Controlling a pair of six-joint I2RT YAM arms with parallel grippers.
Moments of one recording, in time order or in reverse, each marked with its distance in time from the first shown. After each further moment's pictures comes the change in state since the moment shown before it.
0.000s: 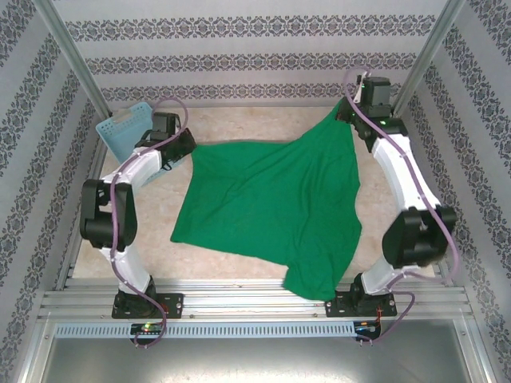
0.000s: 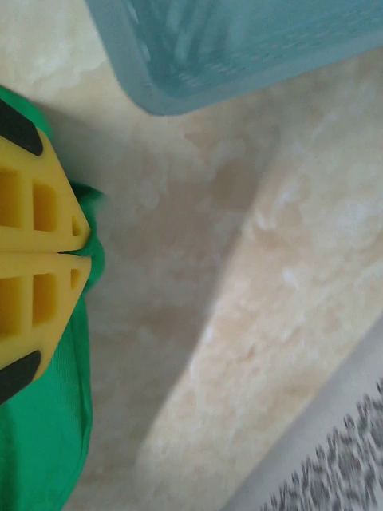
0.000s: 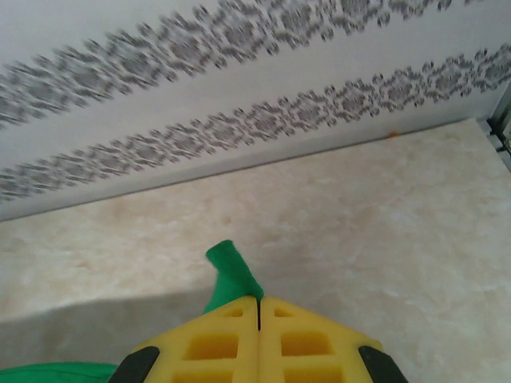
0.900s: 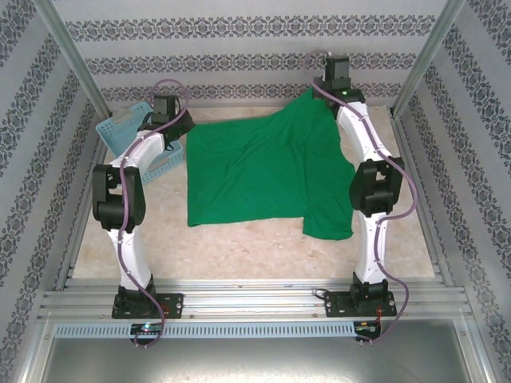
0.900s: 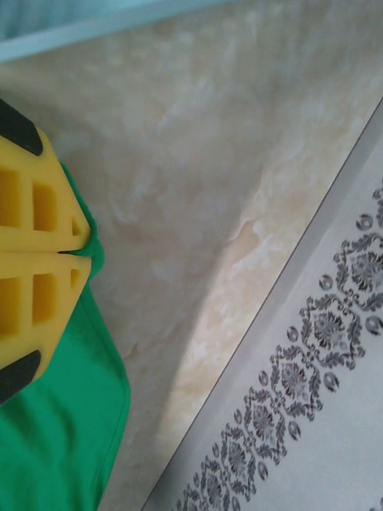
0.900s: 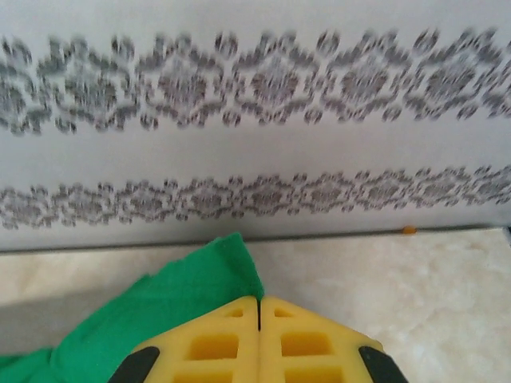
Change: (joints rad) left arm 0.031 0.196 0.289 0.022 -0.060 0.042; right arm 0.082 0.567 0.610 -0.037 0.170 -0.177
